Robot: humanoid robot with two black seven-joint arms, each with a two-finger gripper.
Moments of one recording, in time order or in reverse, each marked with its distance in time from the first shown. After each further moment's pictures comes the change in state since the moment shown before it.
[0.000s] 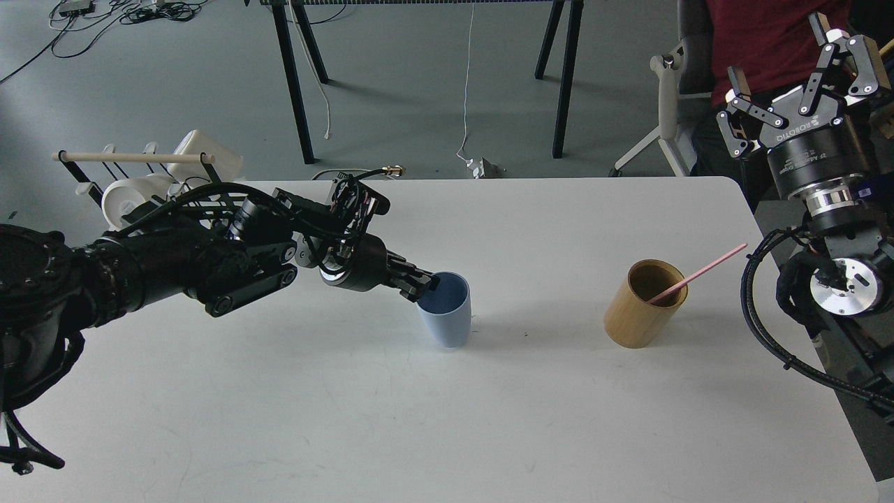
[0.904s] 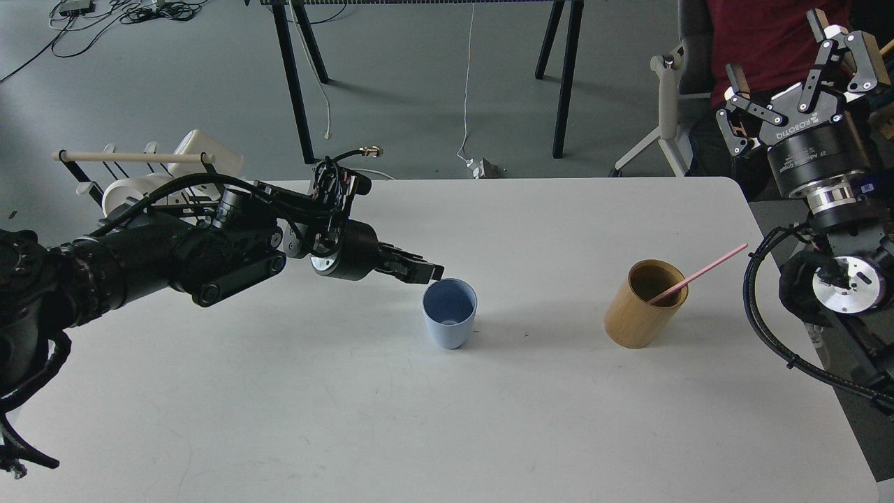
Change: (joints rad) left arm 0.025 0.058 -0.096 -0.008 -0.155 -0.061 0.000; right arm 0.014 -0.017 -0.010 0.009 -0.057 0.002 0.000
